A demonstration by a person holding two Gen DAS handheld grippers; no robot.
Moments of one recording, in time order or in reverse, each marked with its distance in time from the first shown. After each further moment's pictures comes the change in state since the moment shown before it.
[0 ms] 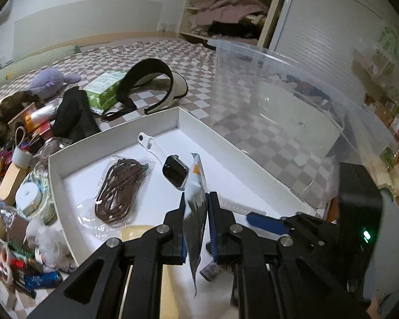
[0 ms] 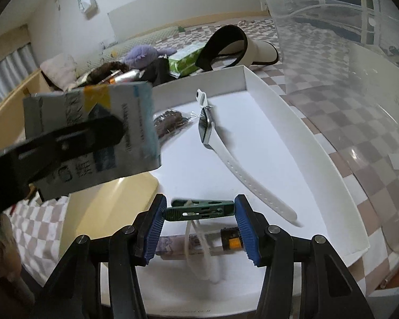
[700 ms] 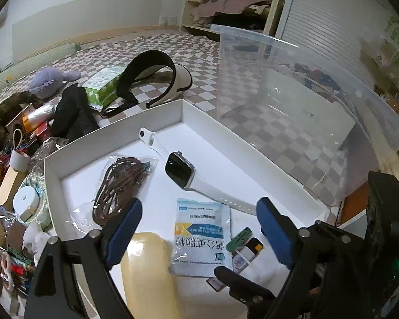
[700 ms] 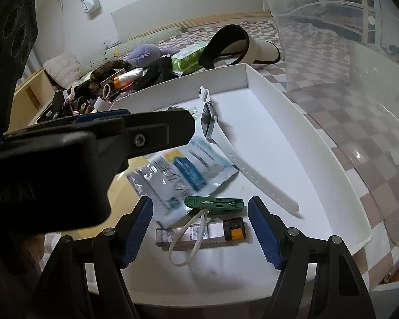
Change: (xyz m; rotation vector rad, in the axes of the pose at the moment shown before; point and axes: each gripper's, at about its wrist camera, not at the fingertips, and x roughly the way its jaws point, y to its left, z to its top) left arm 0.021 0.000 0.002 0.008 0.026 0.049; right arm -0.006 0.001 -0.007 0.001 -0.009 0.036
